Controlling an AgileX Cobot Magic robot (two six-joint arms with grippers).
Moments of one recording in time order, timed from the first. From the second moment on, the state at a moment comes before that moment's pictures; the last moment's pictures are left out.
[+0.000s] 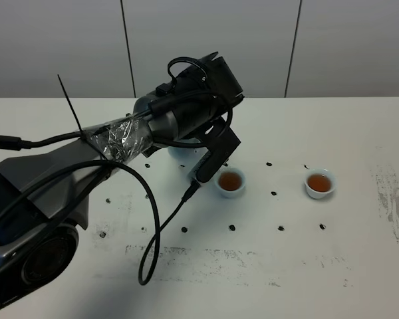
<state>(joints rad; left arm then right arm) -0.70 2.35 -2.12 0.62 1.14 1.34 -0.01 -0.01 -0.52 0.18 1.11 -0.04</state>
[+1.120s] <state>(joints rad) -0.62 1.97 -1.55 -0.13 1.00 0.86 -0.01 -0.01 -0.52 0.18 1.11 -0.04</state>
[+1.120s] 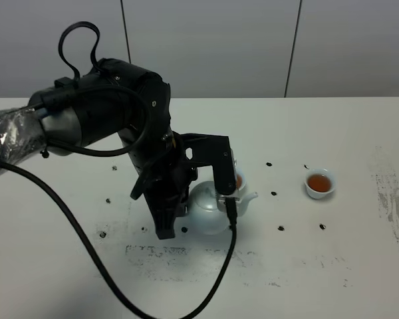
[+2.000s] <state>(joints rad) -0.66 2.11 -1.55 -0.08 0.84 0.70 -0.01 -0.01 -0.52 0.18 1.11 -0.04</state>
